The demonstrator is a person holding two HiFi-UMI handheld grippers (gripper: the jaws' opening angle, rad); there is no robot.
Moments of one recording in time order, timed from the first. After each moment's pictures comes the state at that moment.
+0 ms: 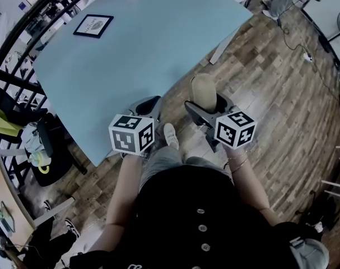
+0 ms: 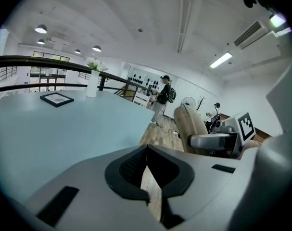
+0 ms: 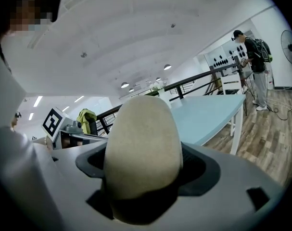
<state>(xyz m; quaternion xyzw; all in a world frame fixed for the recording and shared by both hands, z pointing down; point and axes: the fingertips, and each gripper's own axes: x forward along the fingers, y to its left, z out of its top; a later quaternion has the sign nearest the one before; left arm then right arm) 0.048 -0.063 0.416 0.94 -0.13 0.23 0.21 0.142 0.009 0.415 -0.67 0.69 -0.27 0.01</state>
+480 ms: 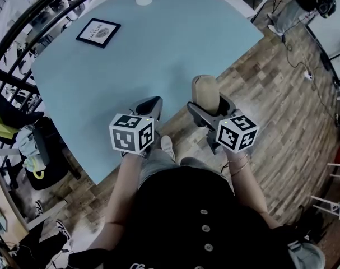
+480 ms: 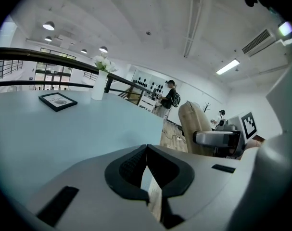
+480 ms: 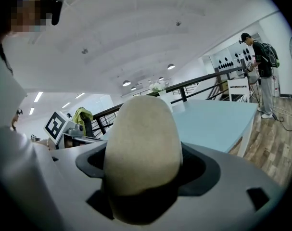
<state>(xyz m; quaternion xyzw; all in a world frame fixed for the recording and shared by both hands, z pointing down) 0.082 -0.165 0.421 0.94 -0.15 0.21 0.24 0.185 -0.091 0.404 -0.66 0.70 -0.26 0.00</state>
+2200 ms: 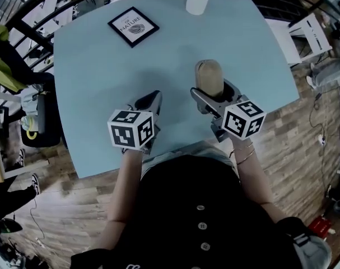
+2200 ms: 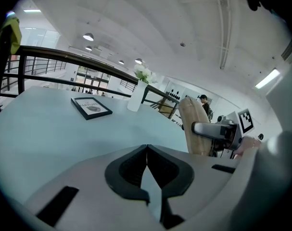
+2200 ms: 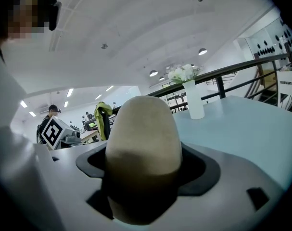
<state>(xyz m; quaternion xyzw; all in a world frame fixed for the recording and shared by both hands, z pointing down) 0.098 -0.322 0.439 0.87 -0.35 0.16 0.29 0.236 -0.312 0.410 -0.50 0.82 -0.26 -0.05</state>
